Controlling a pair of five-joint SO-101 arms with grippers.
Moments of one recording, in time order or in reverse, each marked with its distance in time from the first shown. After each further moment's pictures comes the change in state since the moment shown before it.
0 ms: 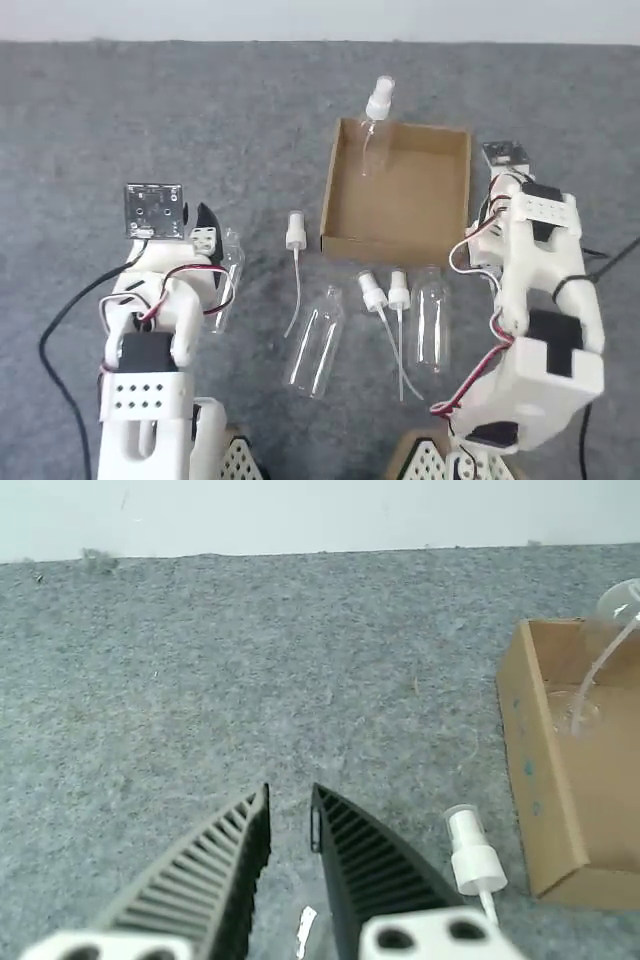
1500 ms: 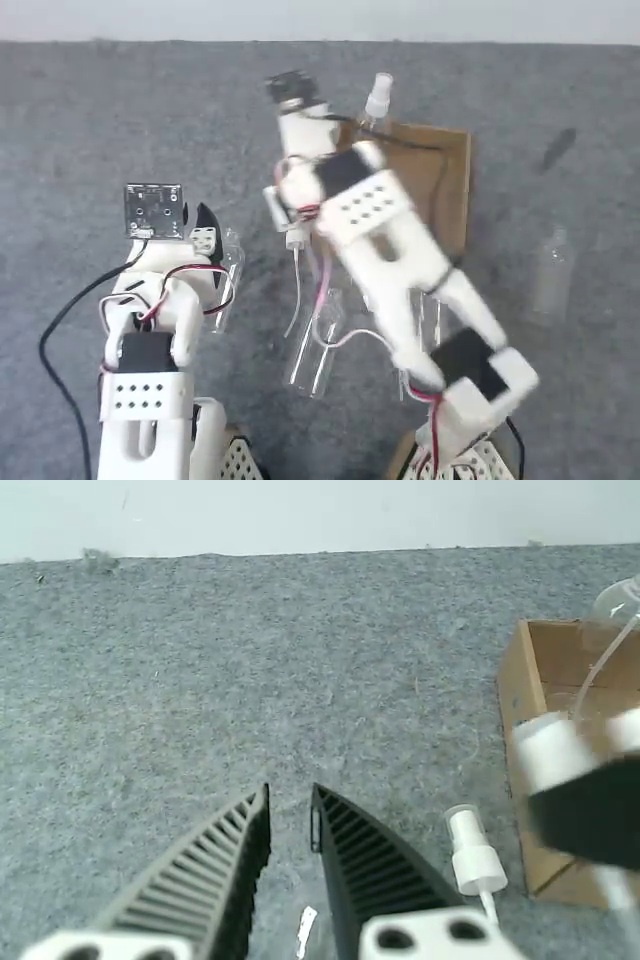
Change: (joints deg) left arm -0.1 0.0 0.0 0.0 0.0; right arm -49.2 -0.2 -33.9 14.9 -31.9
